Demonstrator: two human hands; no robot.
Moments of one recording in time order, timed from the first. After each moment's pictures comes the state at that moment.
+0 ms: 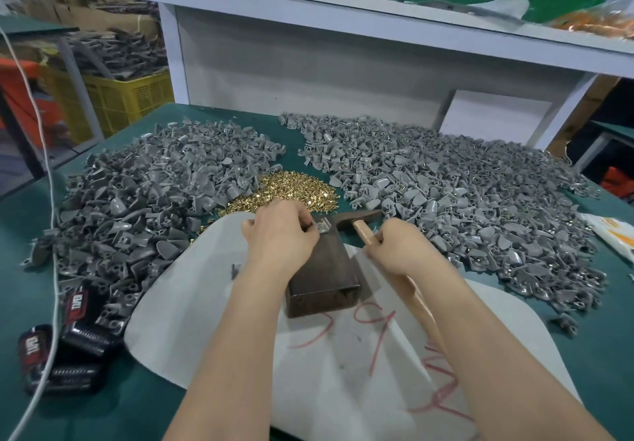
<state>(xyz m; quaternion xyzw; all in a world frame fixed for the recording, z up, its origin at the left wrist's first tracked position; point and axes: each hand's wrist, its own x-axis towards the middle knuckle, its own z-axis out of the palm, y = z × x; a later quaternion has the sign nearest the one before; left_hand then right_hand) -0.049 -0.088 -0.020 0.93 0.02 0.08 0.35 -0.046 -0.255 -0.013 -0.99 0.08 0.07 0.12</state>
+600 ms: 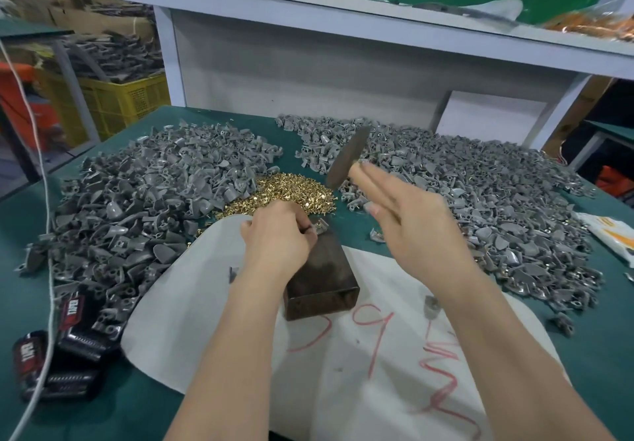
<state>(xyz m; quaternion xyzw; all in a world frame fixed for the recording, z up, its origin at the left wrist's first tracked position) -0.051 -0.088 -0.017 0.93 0.01 0.09 0.36 -0.091 -0.253 0.028 -0.94 -0.12 -0.24 0.22</state>
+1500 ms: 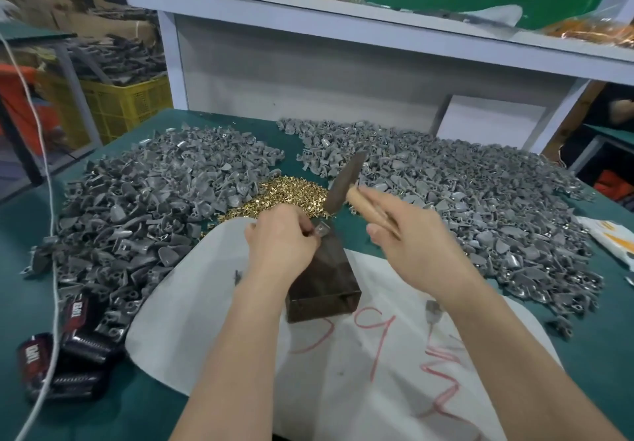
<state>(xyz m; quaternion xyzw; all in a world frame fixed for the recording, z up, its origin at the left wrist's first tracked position) -0.054 -0.088 -0.011 0.93 0.02 0.08 0.37 -0.087 -0.256 0.015 -0.94 -0.12 -0.16 0.26</state>
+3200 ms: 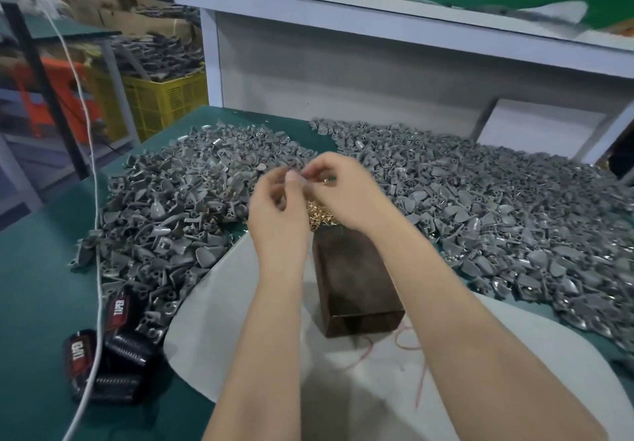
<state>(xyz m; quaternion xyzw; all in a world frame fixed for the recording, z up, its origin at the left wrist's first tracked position) -0.043 -0.063 -0.004 0.63 0.11 0.28 0.72 -0.004 -0.147 0.026 -0.89 -0.19 -0.06 0.41</state>
